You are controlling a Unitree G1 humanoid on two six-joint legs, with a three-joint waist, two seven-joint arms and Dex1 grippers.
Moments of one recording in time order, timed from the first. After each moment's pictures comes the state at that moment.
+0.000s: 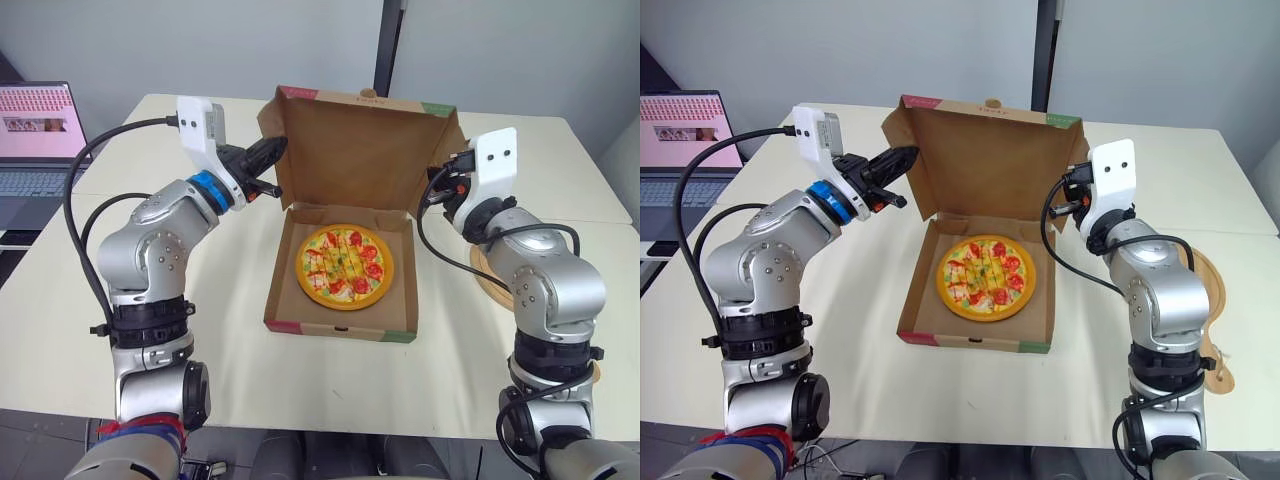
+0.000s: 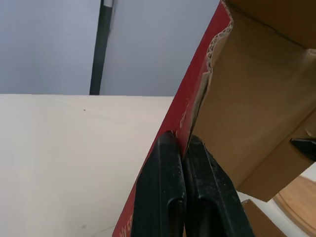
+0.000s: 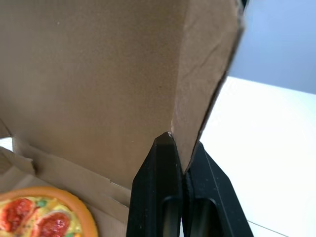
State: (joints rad) left arm -0.73 0.35 0.28 -0.14 -0.59 0.83 -0.43; right arm -0.62 -0.24 -0.11 -0.47 0.23 1.01 0.18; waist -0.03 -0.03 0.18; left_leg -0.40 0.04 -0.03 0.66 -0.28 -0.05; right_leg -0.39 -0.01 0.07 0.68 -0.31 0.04
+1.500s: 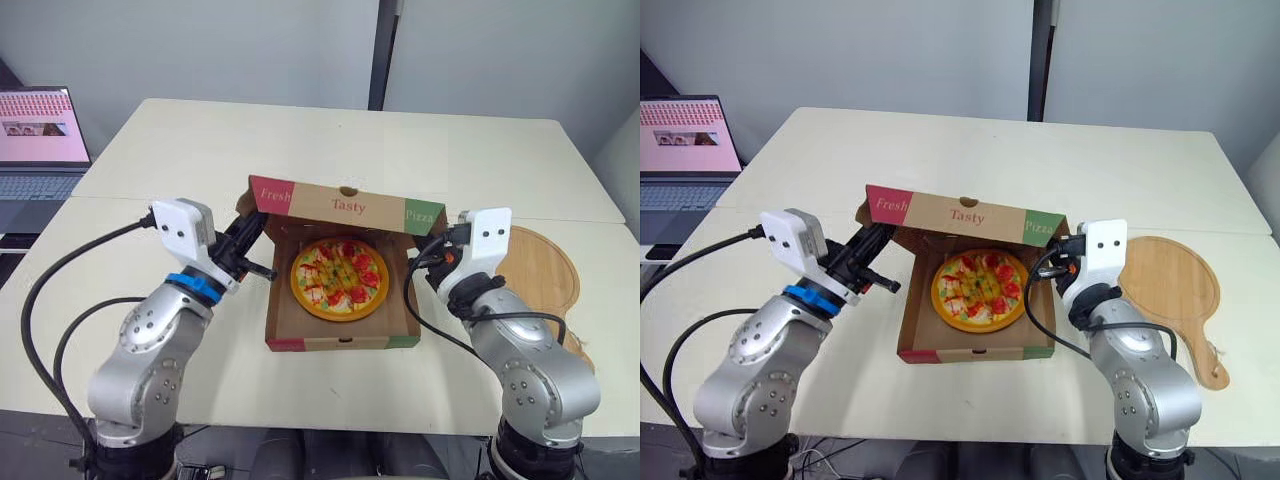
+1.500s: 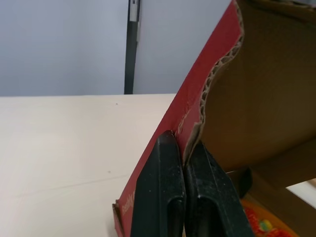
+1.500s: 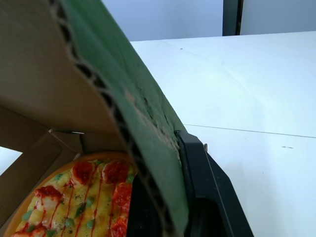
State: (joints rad) left arm -0.10 0.33 0.16 -0.64 -0.49 0.48 -0.29; right arm -0.21 -0.02 -0.05 -0.80 0.29 1.02 0.09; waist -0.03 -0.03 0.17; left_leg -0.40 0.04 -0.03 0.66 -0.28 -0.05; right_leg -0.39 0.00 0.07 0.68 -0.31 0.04
